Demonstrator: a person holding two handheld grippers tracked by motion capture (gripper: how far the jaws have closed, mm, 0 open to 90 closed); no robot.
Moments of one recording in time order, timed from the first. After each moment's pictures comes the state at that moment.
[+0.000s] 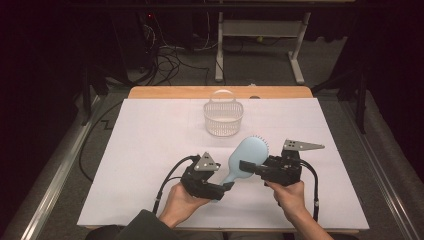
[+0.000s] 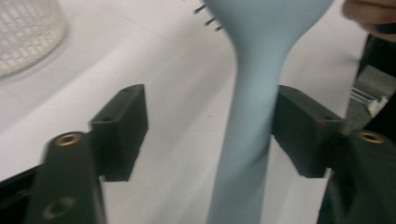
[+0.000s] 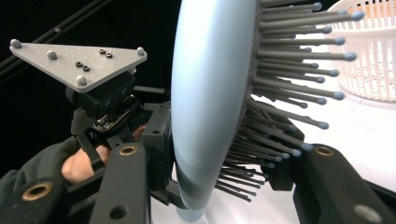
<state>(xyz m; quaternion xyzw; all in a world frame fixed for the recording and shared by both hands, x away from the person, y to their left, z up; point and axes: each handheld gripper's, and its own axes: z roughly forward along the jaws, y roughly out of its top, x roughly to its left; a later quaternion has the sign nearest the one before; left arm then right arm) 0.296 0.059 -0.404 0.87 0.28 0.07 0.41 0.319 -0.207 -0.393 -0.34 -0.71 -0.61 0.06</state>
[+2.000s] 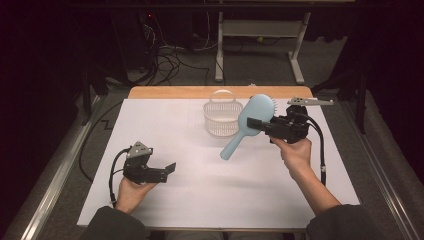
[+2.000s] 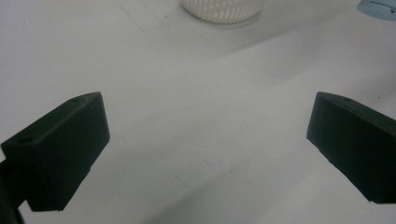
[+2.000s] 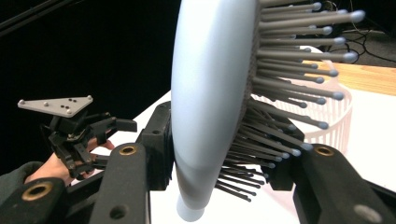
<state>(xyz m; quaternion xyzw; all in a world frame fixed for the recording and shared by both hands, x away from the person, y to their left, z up) 0.324 0.206 -0.430 0.78 0.43 0.15 0.43 0.390 -0.215 -0.326 -0.37 -0.73 -0.58 -0.04</state>
